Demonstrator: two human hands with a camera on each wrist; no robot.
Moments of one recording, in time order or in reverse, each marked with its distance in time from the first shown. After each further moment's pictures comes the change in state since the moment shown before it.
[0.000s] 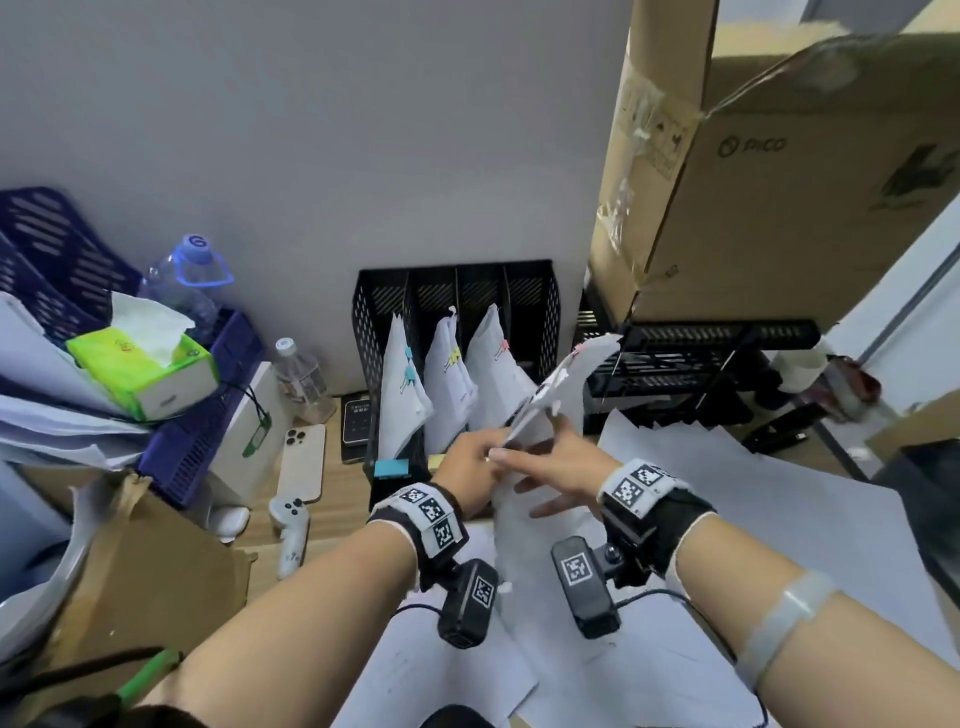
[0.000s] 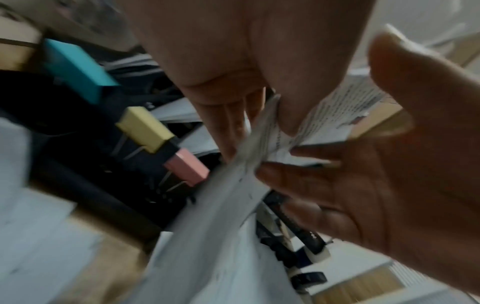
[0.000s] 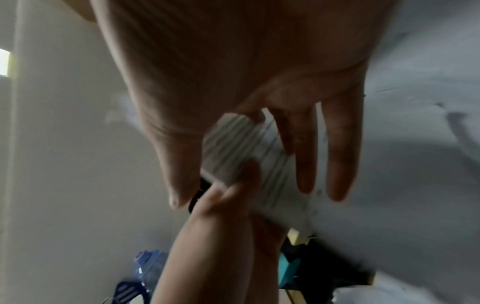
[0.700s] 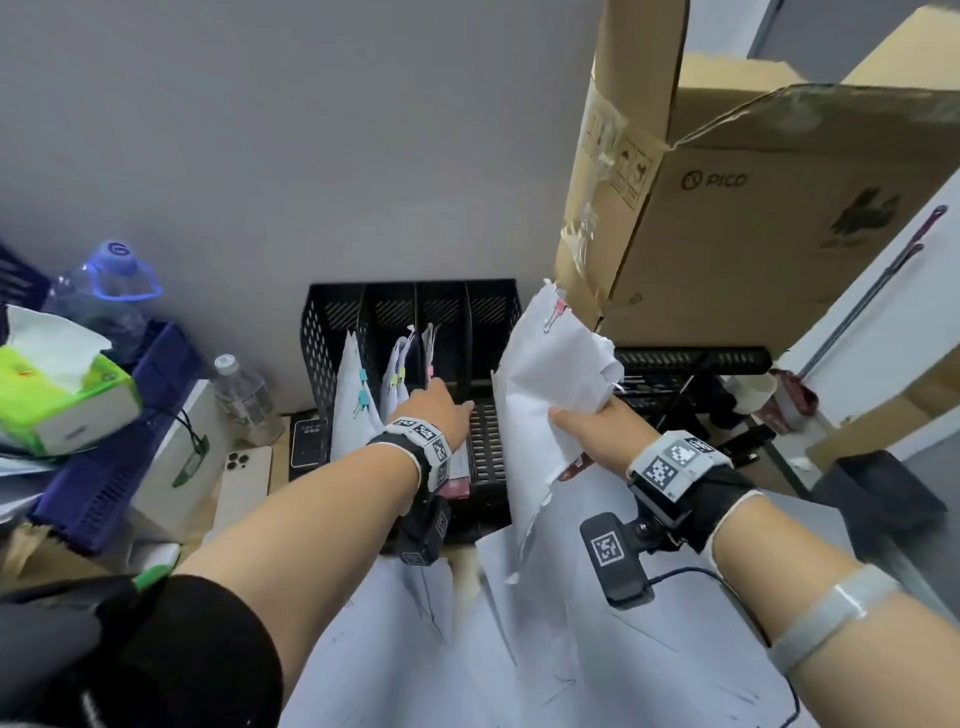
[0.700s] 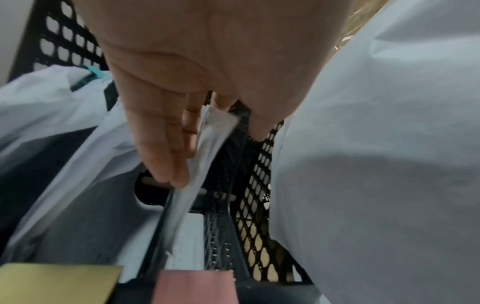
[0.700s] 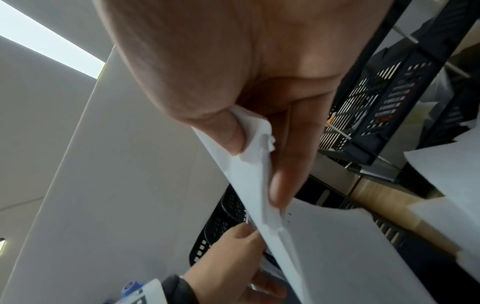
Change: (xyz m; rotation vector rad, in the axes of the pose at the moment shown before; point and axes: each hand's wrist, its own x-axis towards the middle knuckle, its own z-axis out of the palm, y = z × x) left_hand 0.110 0.016 -0.023 0.818 0.120 -0.344; right_hand 0.003 -0.038 -0.081 -0.103 0.290 -0.052
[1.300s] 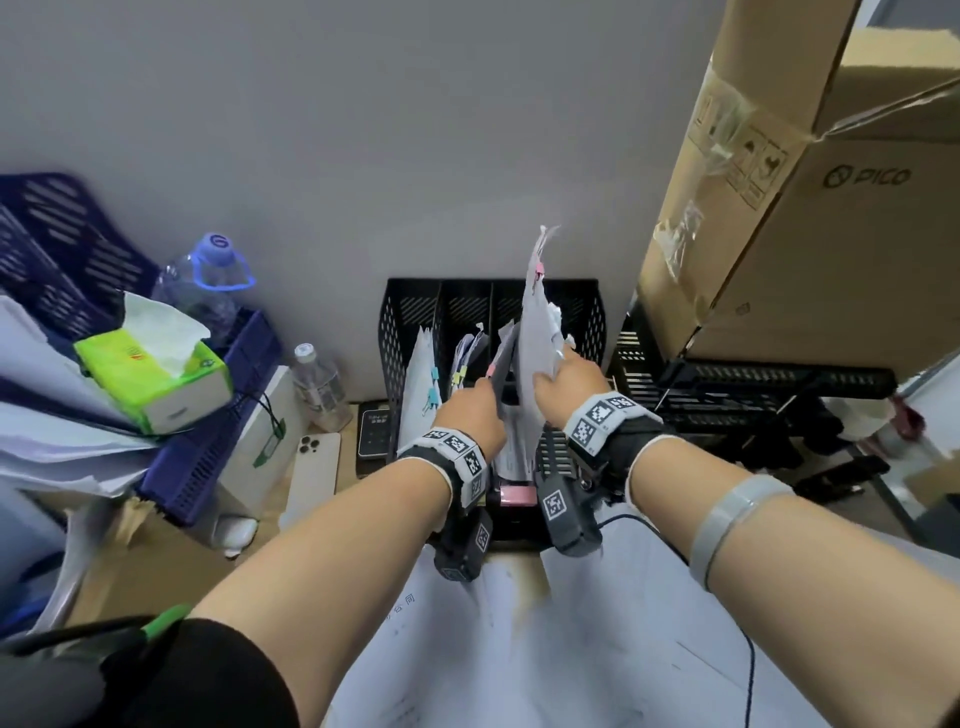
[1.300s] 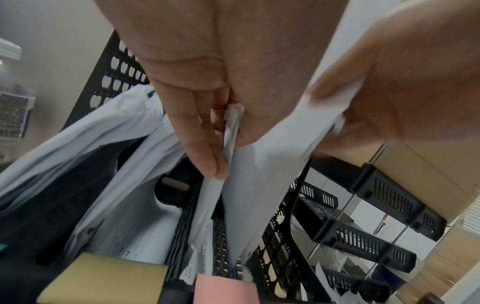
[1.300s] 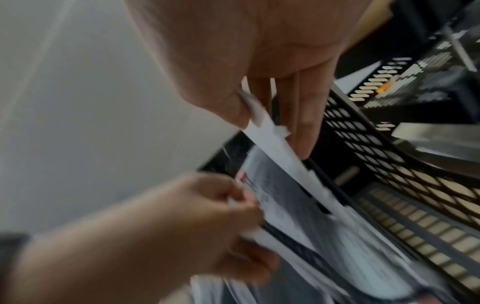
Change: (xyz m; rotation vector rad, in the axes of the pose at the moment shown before) left_hand 0.000 -0.044 -0.007 -0.178 0.111 0.089; right_hand 0.068 -0.065 0.091 -0.496 0.076 -0.192
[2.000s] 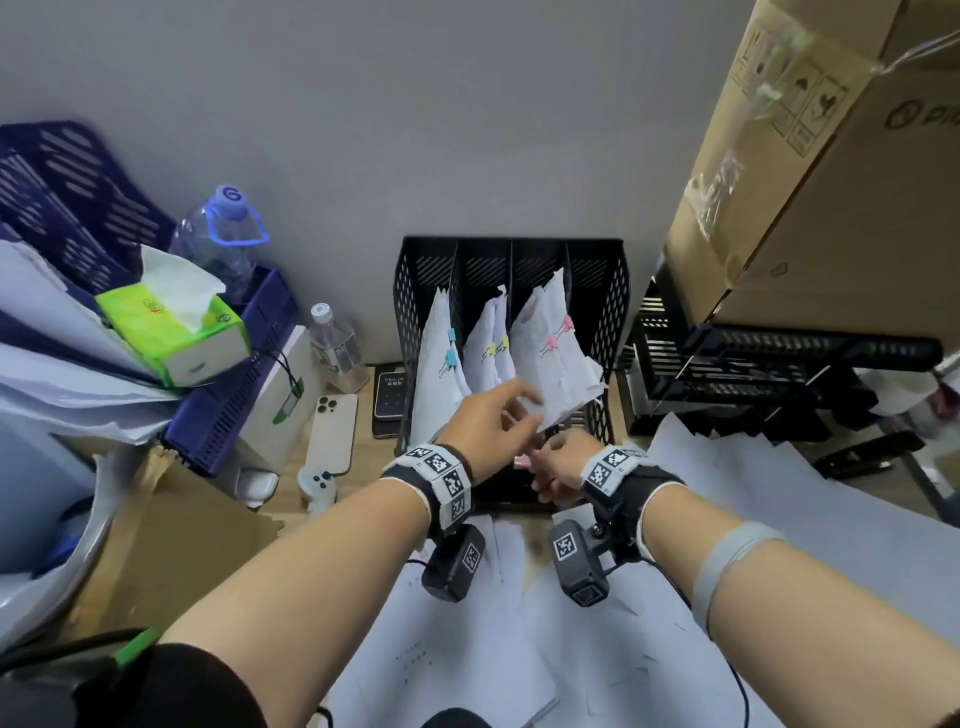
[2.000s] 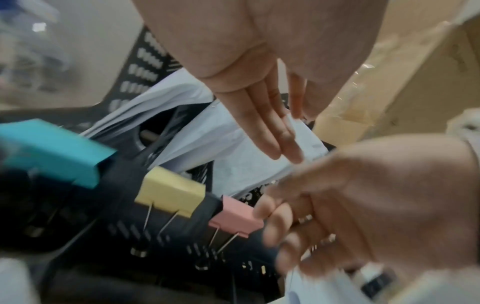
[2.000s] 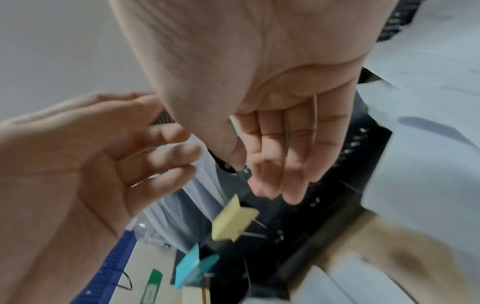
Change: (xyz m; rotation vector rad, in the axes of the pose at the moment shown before) left_hand -0.059 -0.016 0.013 -0.553 -0.073 0.208; right_hand -0.028 0.071 0.090 0.327 -0.473 0.357
